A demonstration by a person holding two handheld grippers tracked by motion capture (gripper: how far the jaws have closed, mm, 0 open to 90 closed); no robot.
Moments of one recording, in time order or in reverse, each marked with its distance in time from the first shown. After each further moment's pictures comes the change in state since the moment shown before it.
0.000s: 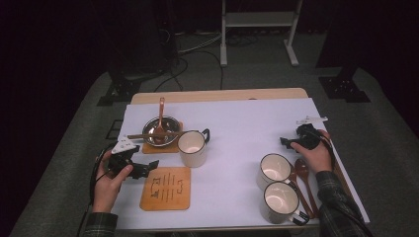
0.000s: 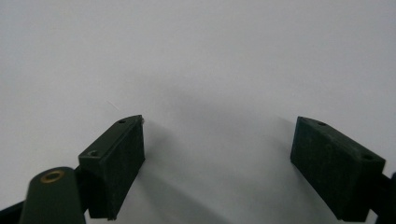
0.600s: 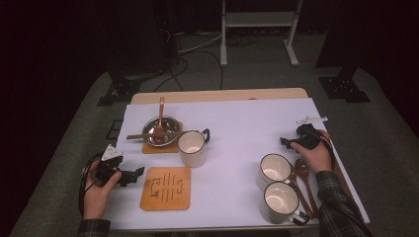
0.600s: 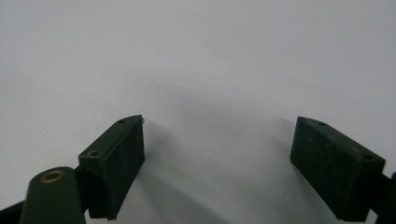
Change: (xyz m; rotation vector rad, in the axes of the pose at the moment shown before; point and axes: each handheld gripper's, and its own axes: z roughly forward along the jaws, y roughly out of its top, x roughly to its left) left arm 0.023 -0.040 -0.010 0.103 0.137 -0.104; right arm 0.000 0.000 0.000 0.002 -0.001 0.002
